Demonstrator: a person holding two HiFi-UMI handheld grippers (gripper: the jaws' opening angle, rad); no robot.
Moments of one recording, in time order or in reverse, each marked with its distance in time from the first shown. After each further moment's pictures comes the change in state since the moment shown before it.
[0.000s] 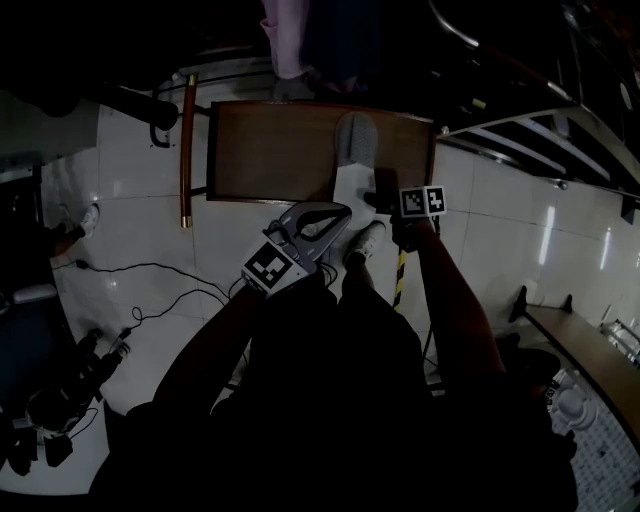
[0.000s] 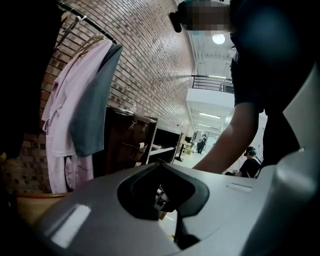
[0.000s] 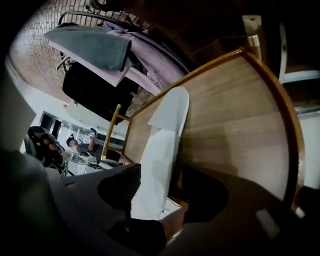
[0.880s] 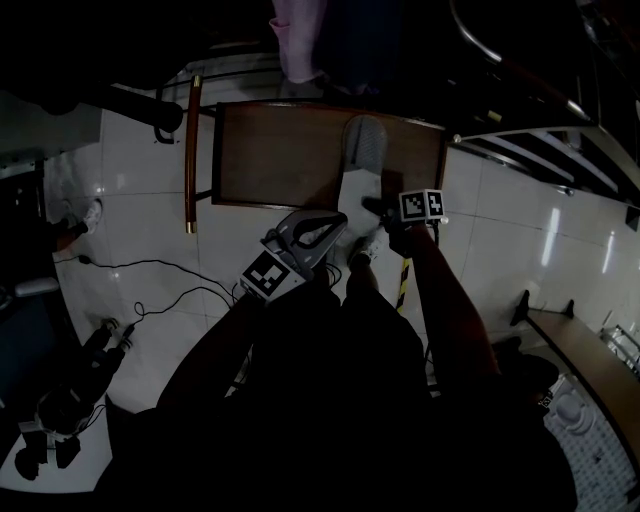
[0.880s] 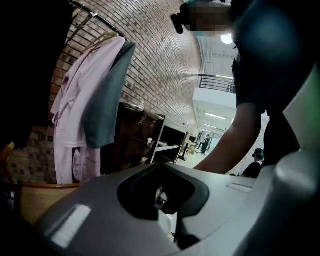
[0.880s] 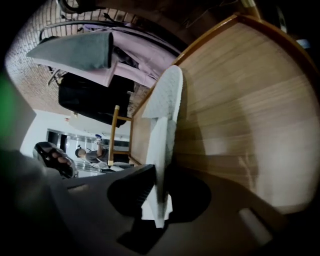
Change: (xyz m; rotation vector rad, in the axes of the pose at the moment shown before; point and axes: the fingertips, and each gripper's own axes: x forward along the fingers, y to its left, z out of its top) left arm -0.010 0.029 -0.018 -0.061 0.027 0.050; right arm 0.033 0.014 -0.002 0.132 0.052 0.109
